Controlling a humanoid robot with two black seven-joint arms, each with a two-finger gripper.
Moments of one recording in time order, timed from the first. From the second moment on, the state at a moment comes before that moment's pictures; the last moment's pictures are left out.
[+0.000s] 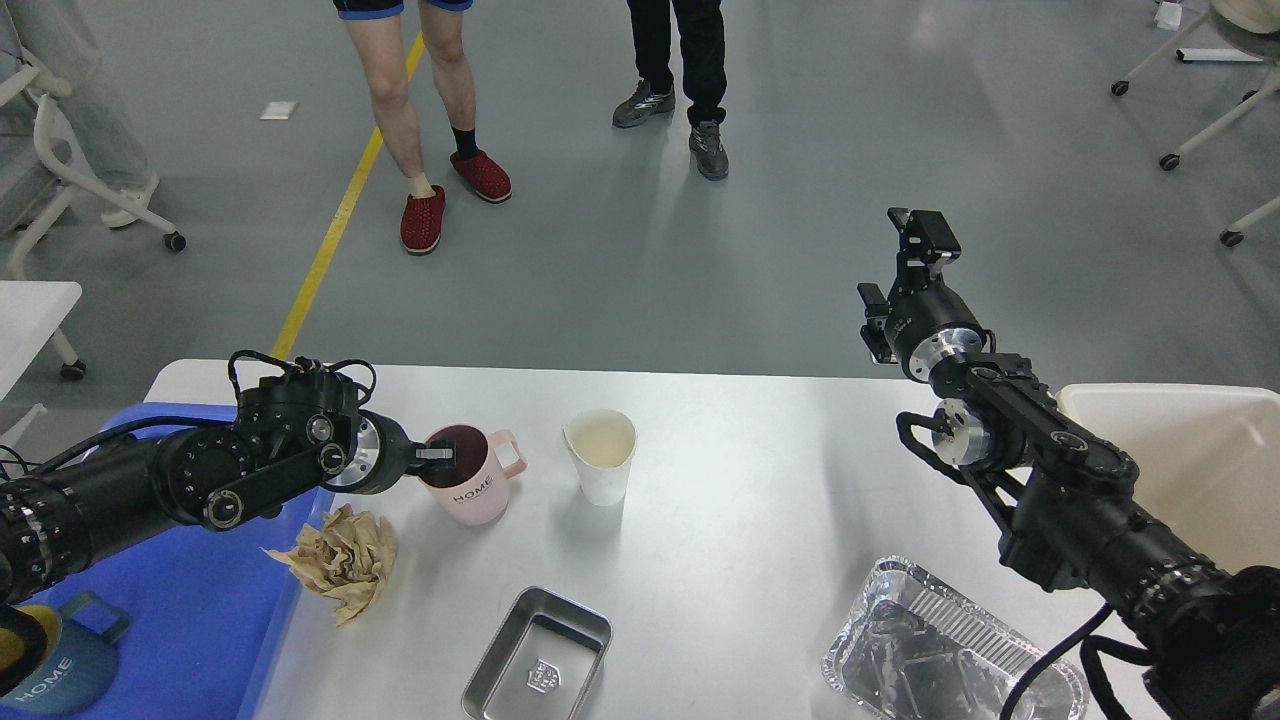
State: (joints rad) left arm -1.00 0.33 0.00 -0.86 1.05 -0.41 0.33; right arm 0.74 -0.13 0.91 0.72 -0.49 -0.11 0.23
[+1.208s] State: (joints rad) left arm -1.36 1.18 -0.23 -1.50 0.87 -0.85 0.36; right arm 0.73 -0.12 0.91 0.73 -0.49 -0.12 0.23
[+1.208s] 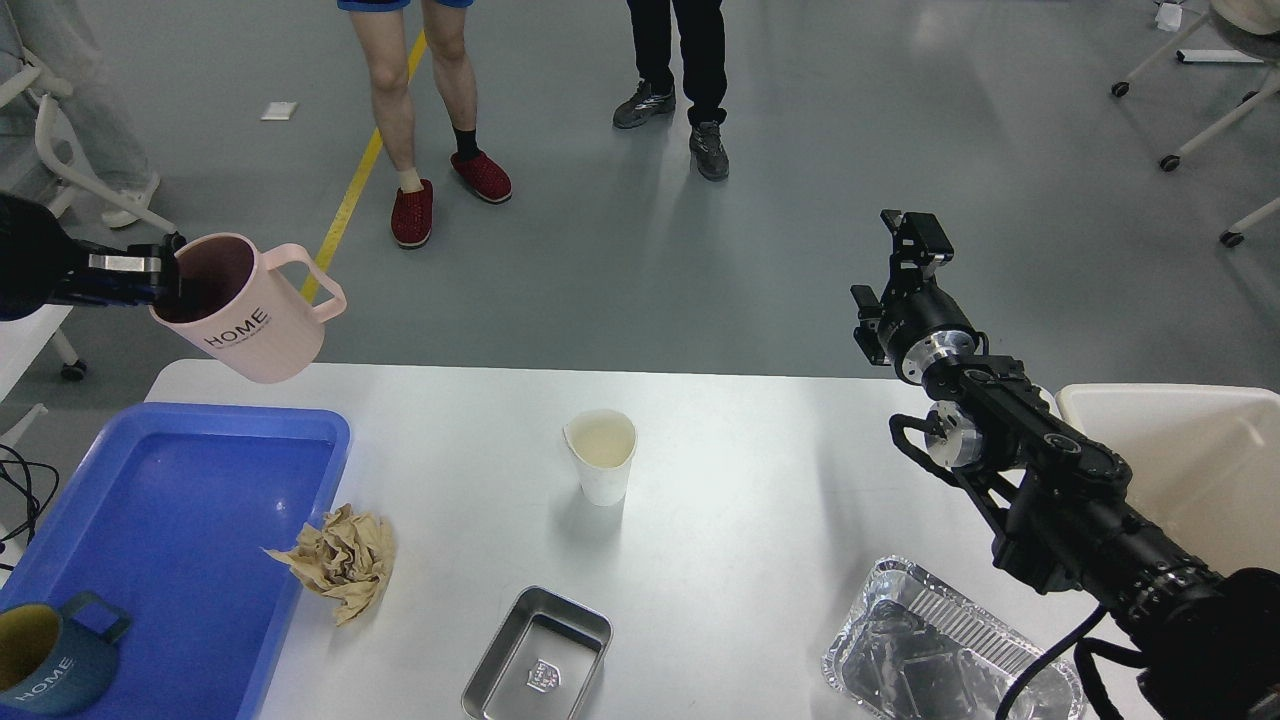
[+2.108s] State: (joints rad) left arm -0.81 1.21 -0.18 -1.52 0.87 -0.50 0.31; right arm 0.73 -0.12 0.91 0.72 -0.49 -0.12 0.23
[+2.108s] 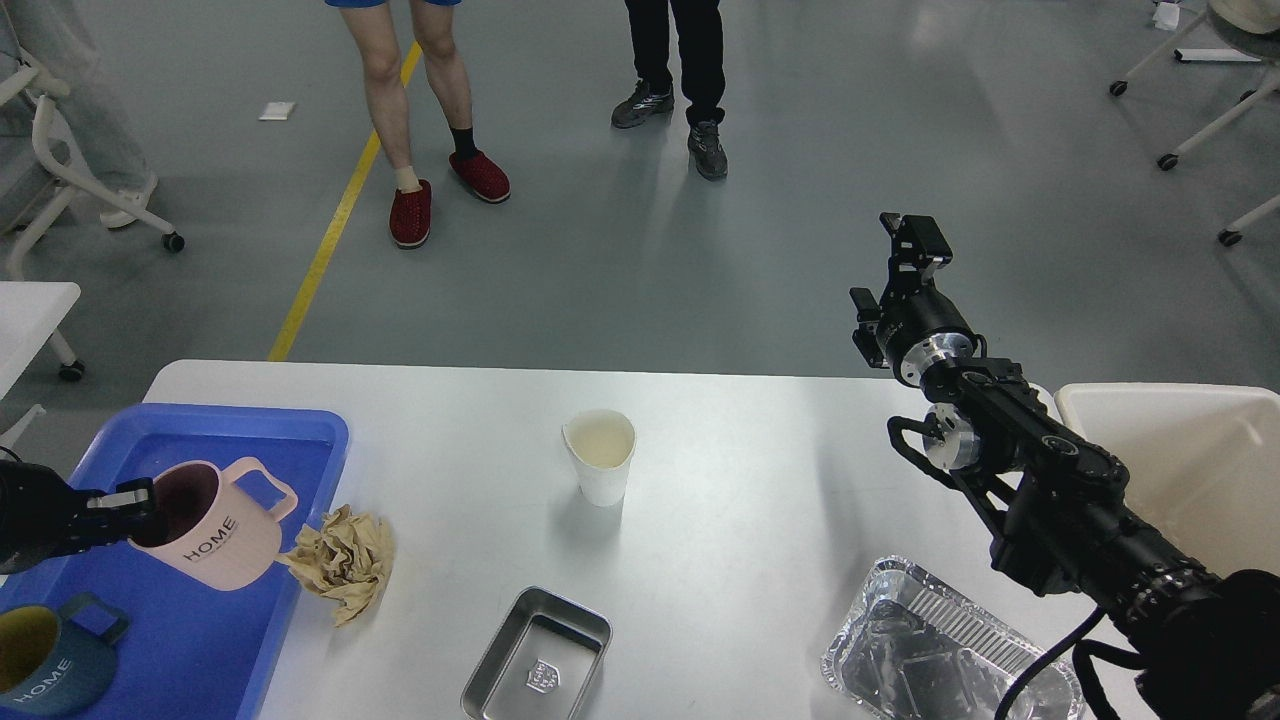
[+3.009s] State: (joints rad) left arm -0.54 1.10 -0.18 -1.37 0.88 -0.29 0.30; right arm 0.72 -0.12 0.91 0.72 -0.49 -0.12 0.23
